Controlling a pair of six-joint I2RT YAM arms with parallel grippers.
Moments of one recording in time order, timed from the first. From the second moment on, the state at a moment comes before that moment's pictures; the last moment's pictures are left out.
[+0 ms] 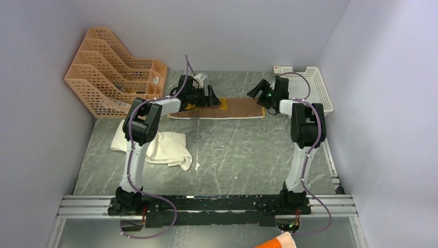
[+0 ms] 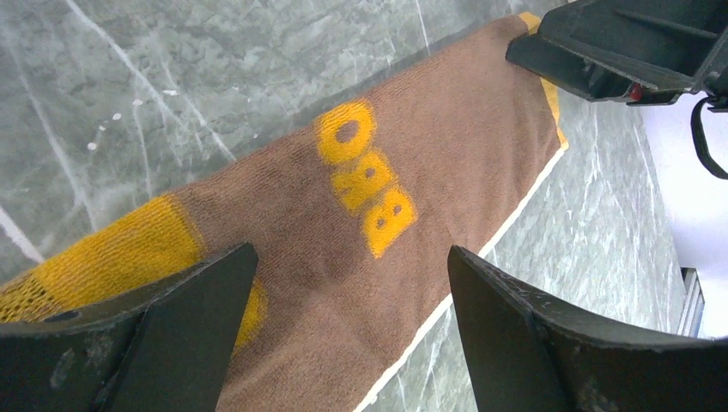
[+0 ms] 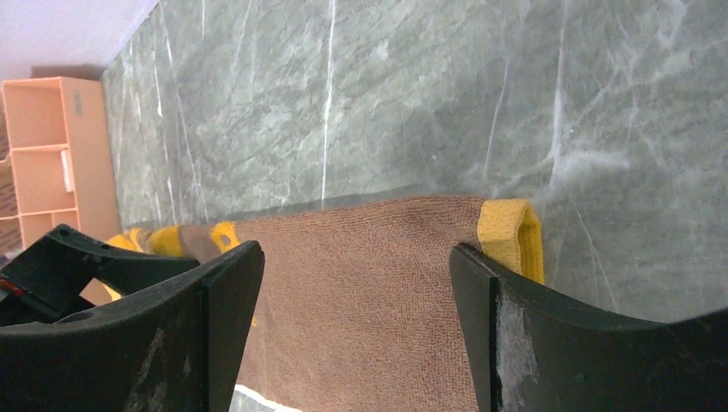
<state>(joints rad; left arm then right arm) -0.40 2.30 1.53 0.23 0.53 -0.43 0.01 2.11 1.28 0.23 -0.37 0.66</state>
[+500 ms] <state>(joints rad) -0.23 1.87 1.51 -0.07 0.40 -0.37 0.21 1.96 1.34 0.05 -0.22 0.41</state>
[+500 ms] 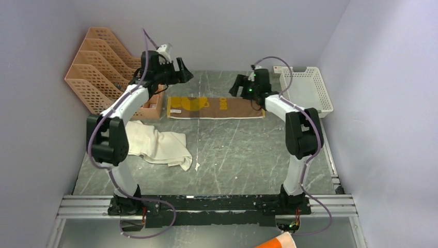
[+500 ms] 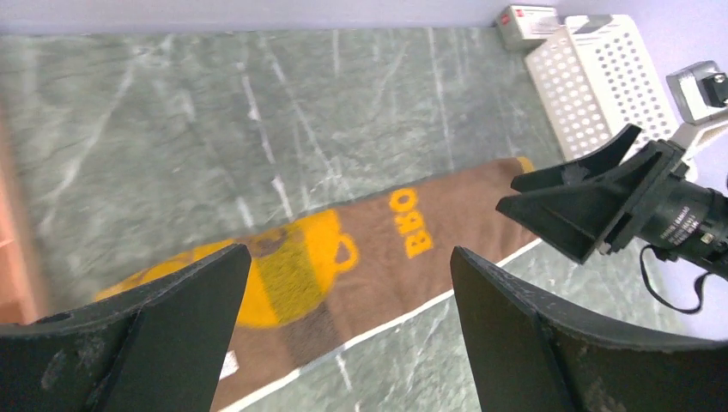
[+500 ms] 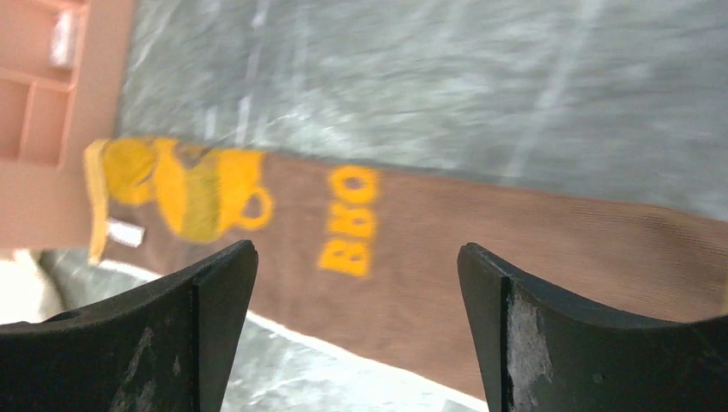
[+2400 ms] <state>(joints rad) -0.17 2.11 1.39 -0.16 0.40 -0.39 0.11 1.94 1.21 -0.11 -0.25 0.30</state>
